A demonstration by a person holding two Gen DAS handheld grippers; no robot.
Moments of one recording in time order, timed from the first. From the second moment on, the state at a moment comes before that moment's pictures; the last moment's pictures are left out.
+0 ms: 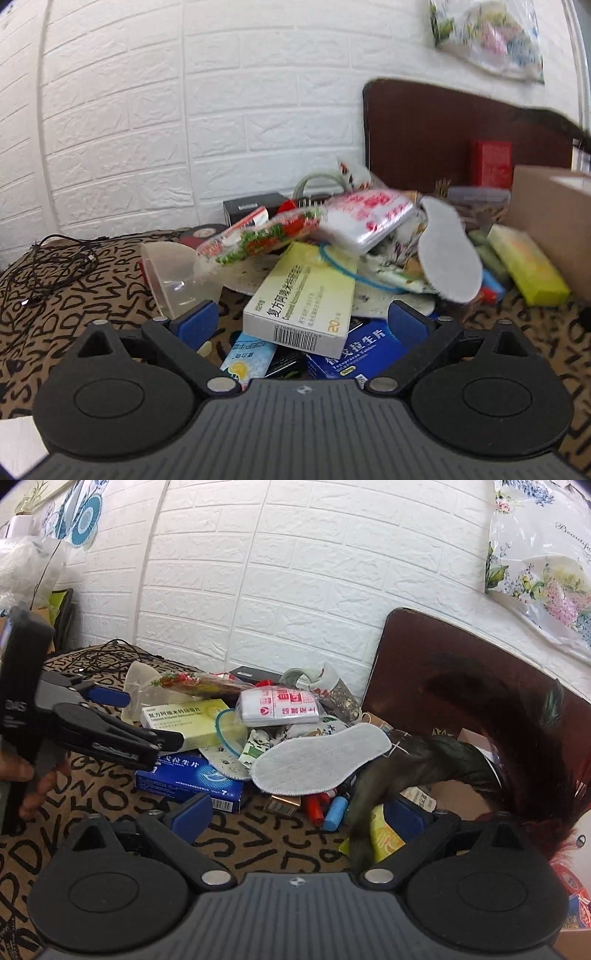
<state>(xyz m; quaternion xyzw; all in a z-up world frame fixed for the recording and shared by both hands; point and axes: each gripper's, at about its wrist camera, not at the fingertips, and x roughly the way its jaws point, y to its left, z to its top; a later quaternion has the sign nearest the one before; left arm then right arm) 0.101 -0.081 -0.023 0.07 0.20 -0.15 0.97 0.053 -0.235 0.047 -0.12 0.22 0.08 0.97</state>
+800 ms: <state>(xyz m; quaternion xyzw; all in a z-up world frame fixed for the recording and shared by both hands) 0.058 -0.002 -0.029 0.00 0.20 -0.14 0.97 0.097 -0.199 0.012 -0.05 0.27 0.12 0.96</state>
